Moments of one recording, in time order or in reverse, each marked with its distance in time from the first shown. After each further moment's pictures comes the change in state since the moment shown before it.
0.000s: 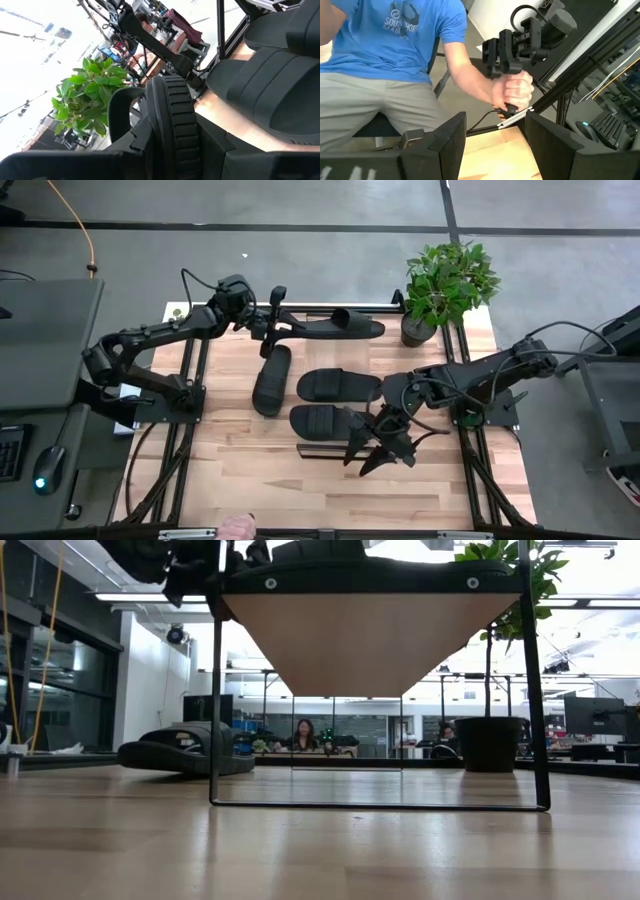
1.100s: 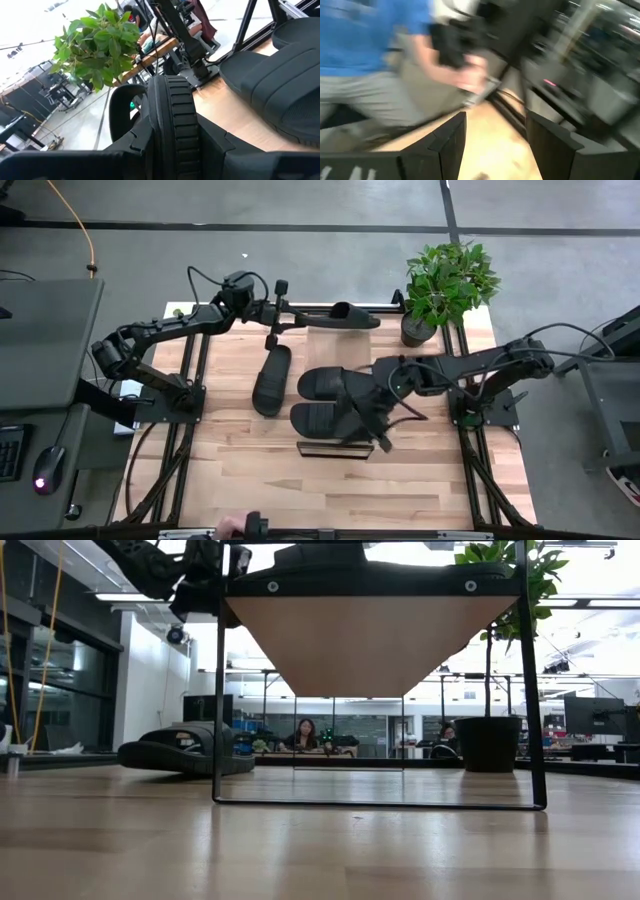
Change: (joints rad) left arm 0.070 0.091 0.001 0.072 -0.046 -0.282; right arm -0.110 0.021 0.000 0.070 0.149 0.174
